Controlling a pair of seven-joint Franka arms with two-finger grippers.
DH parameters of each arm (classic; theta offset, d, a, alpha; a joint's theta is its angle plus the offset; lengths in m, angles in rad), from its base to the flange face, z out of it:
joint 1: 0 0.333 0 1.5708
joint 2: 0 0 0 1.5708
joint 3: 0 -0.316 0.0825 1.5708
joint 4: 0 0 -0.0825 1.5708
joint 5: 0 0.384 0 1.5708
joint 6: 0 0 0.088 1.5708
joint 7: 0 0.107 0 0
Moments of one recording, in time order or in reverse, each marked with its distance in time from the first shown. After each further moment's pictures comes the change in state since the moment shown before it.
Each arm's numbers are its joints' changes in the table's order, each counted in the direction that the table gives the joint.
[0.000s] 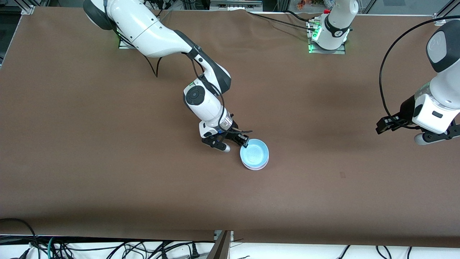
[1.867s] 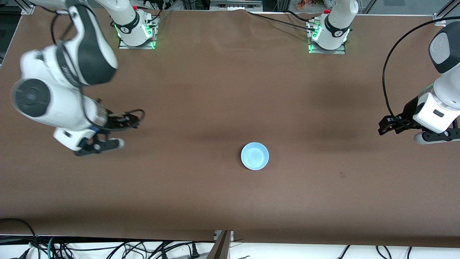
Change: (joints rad) left arm 0.013 0.000 -0.004 0.007 0.005 0.030 0.143; right arm -0.435 0.482 0.074 -0.069 -0.106 -1.195 -1.016
